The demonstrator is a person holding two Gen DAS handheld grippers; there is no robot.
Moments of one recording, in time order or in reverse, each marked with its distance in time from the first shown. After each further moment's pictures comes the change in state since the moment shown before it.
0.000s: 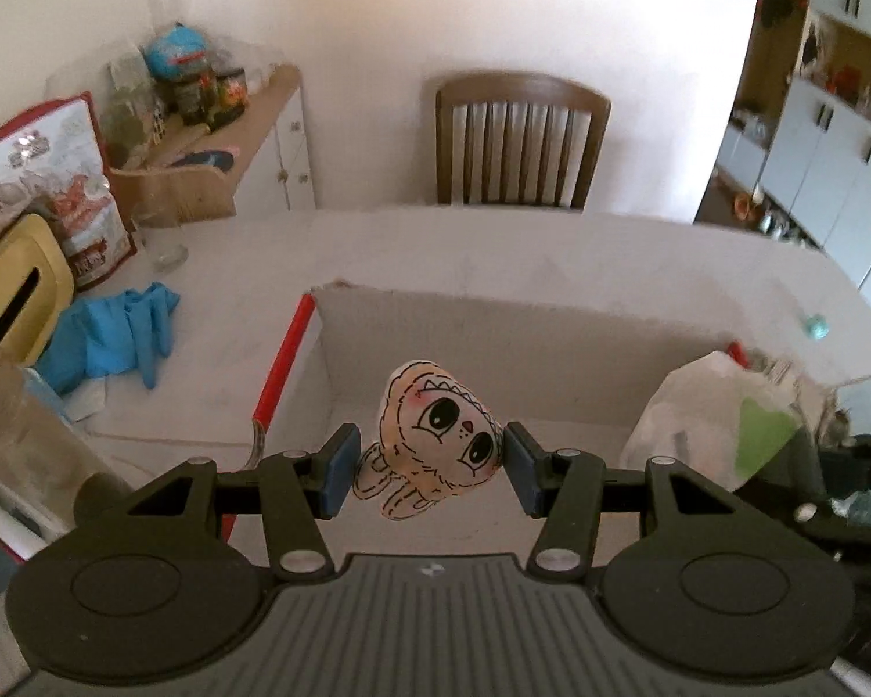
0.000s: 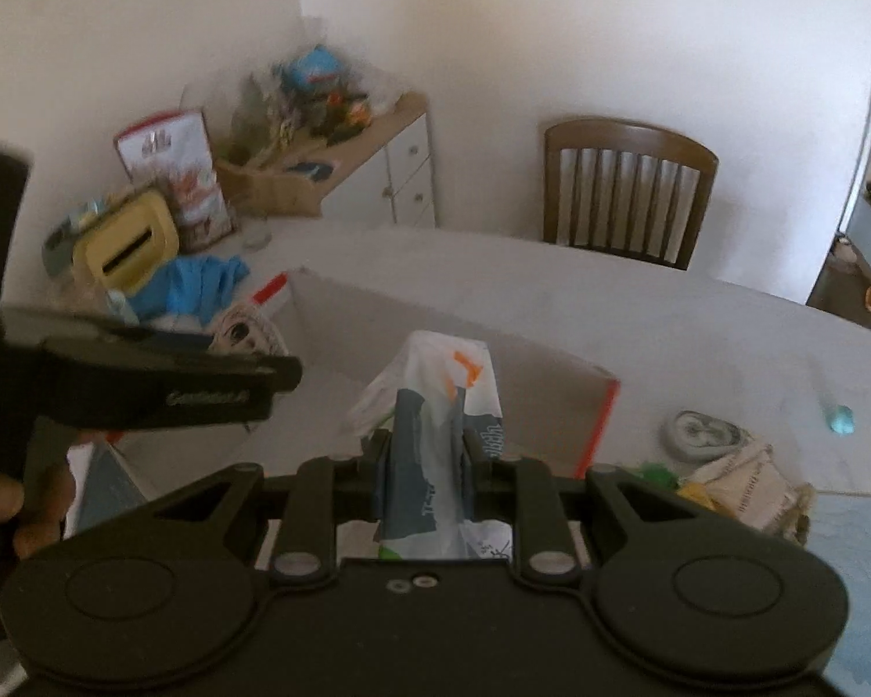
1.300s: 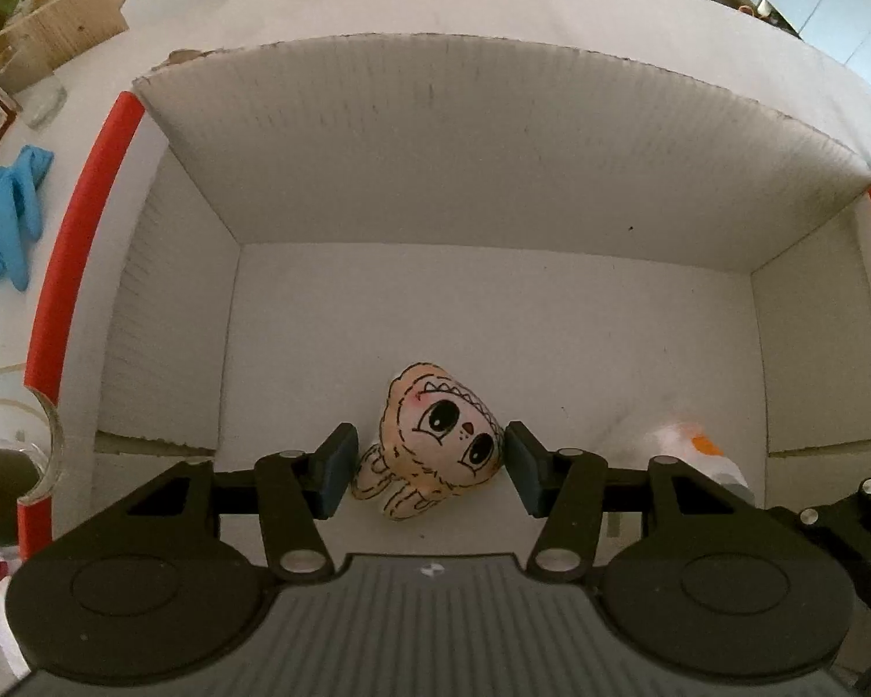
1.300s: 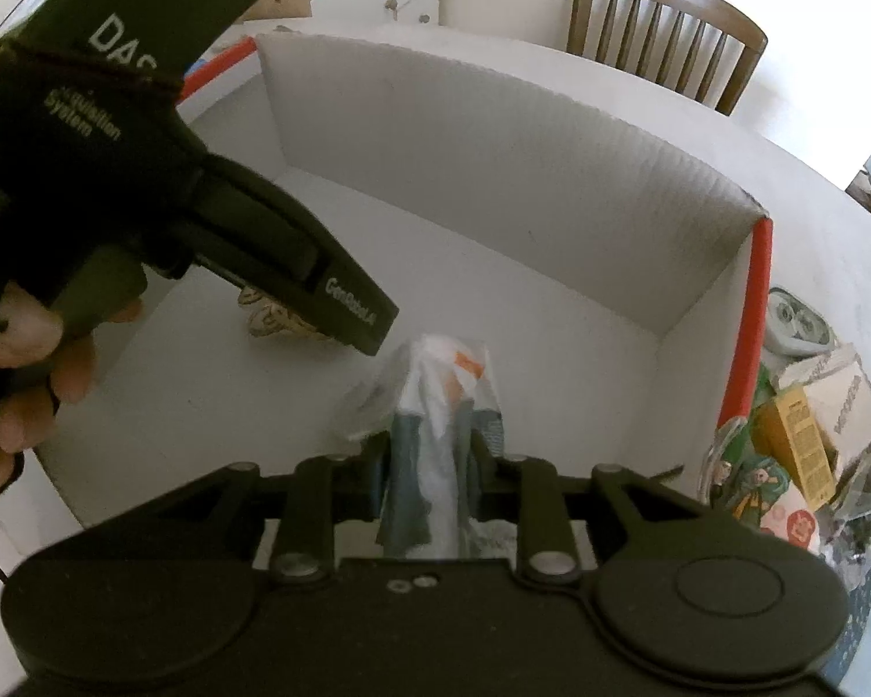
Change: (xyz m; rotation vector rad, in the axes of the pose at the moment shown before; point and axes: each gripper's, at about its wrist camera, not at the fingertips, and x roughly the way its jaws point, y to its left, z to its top) left arm 0.111 -0.018 -0.011 0.041 0.459 -0.023; right arm 0.088 0.032 -0.052 -0.041 0.333 -0.031
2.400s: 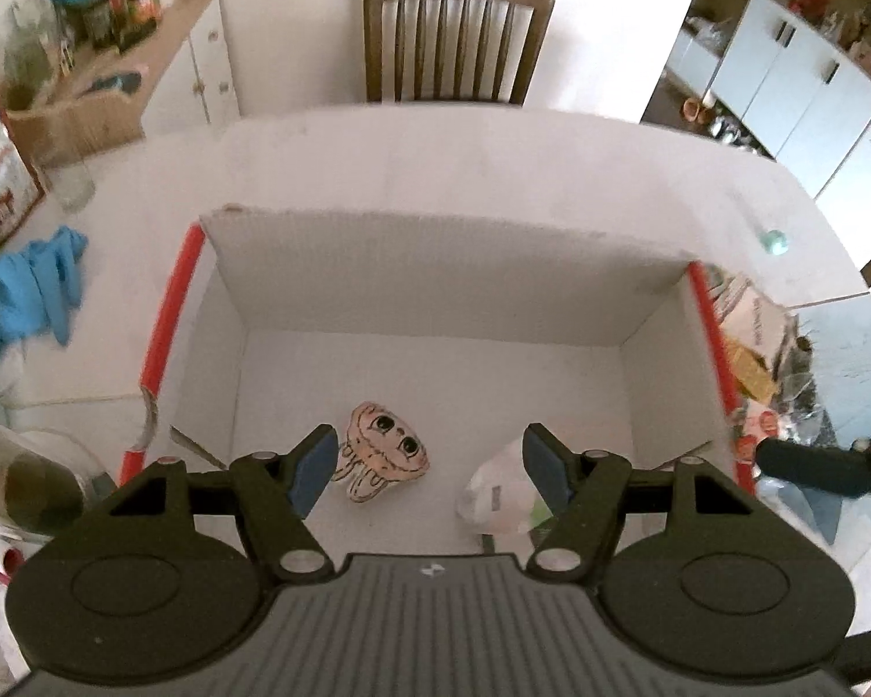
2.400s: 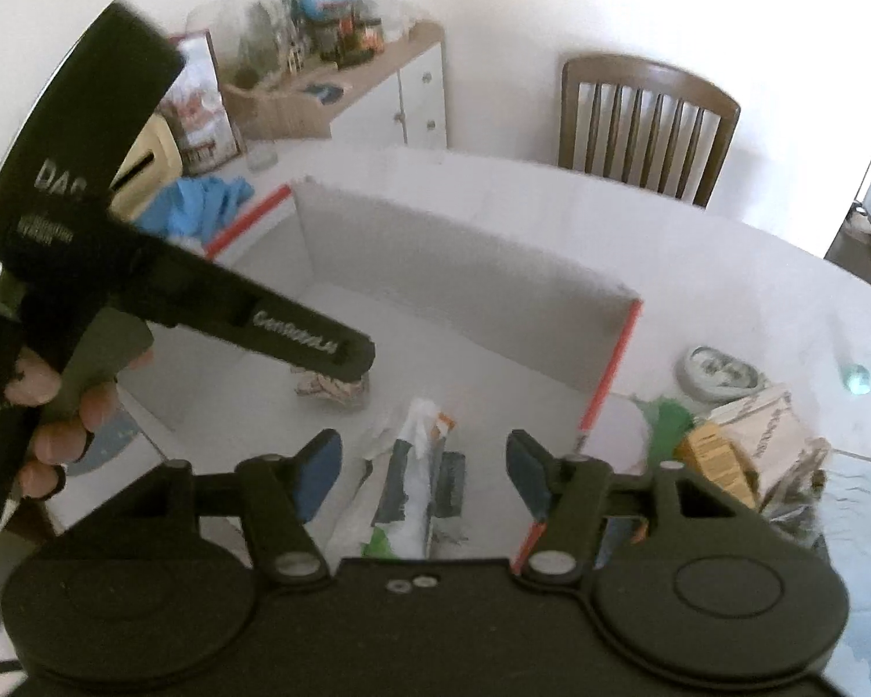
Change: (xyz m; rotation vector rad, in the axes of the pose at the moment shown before) left arm -0.100 -0.012 -0.031 0.012 -0.255 -0.082; right arm -0.088 -0.037 0.009 0.030 -0.213 0.071
